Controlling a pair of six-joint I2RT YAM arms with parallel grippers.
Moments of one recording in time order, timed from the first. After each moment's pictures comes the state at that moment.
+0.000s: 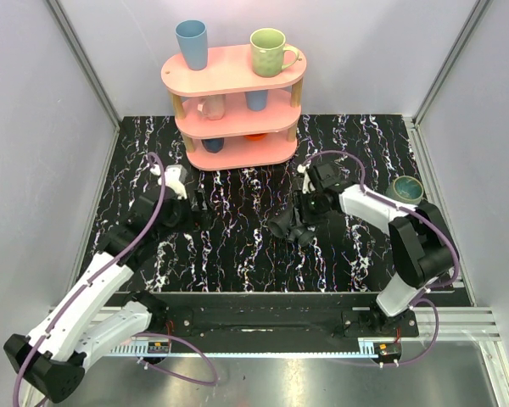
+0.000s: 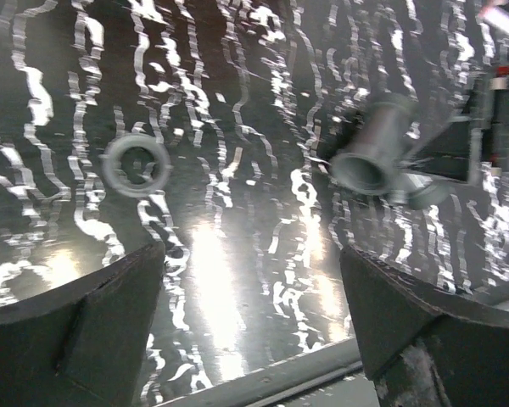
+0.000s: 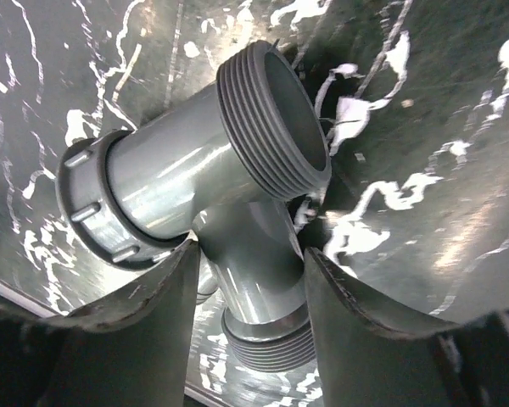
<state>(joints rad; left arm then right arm) -0.52 0.81 0.86 -0.64 -0.11 -0.44 0.44 1.66 1.04 -0.48 -0.26 0.22</state>
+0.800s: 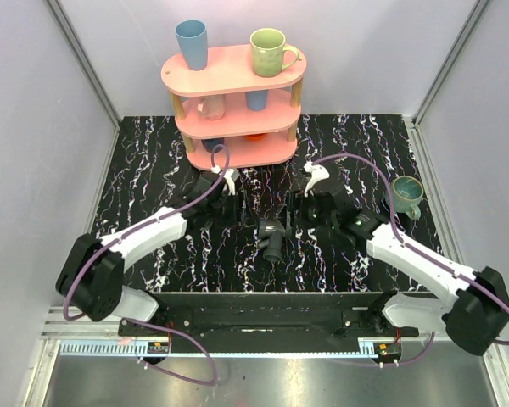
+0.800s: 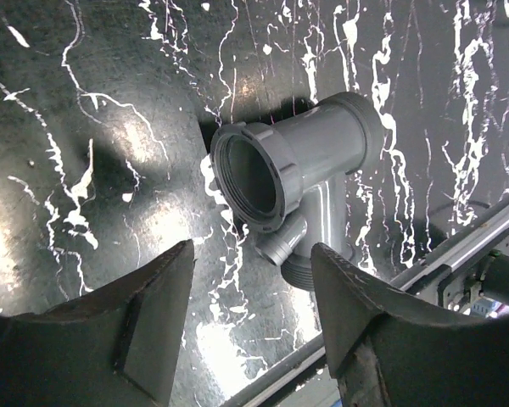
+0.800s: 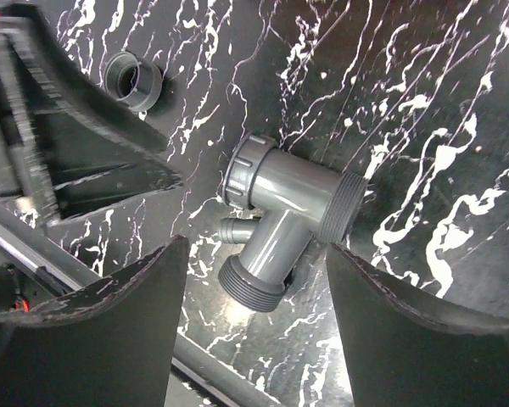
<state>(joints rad) -0.57 1.37 0.85 -0.27 0.25 -0.57 0.71 1.21 0.86 -0.27 -0.03 0.54</state>
